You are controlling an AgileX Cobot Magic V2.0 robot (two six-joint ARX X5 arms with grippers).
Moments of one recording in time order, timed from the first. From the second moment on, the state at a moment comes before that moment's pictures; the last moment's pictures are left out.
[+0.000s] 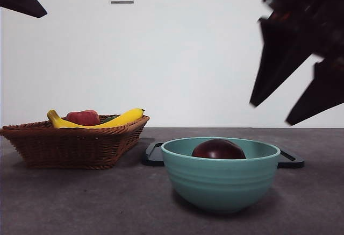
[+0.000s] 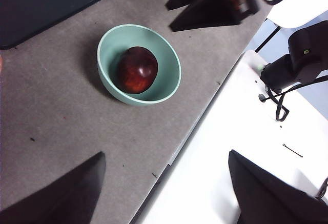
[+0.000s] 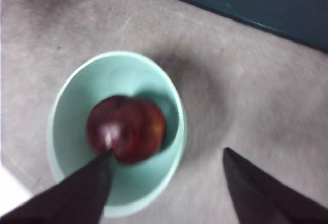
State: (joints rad) left arm -0.49 0.91 0.94 -0.90 0.63 0.08; right arm 0.49 1.19 0.76 -0.55 -0.33 0.22
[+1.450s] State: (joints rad) left arm -0.49 0.91 0.94 -0.90 0.63 0.08; right arm 0.53 1.42 0.95 -0.46 -0.21 0.28
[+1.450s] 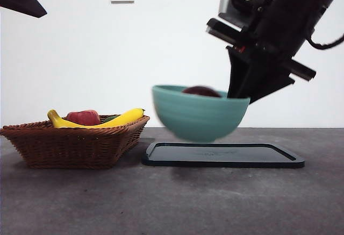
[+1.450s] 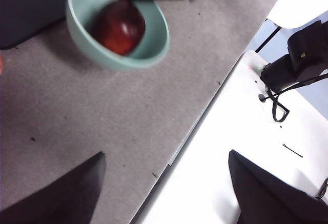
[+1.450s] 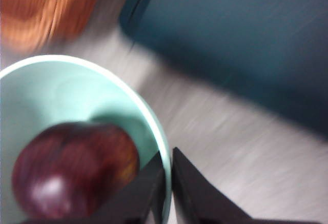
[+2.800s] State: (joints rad) left arm -0.49 0.91 0.94 -0.90 0.63 0.08; right arm 0.31 1.84 1.38 -0.54 -0.20 0.18
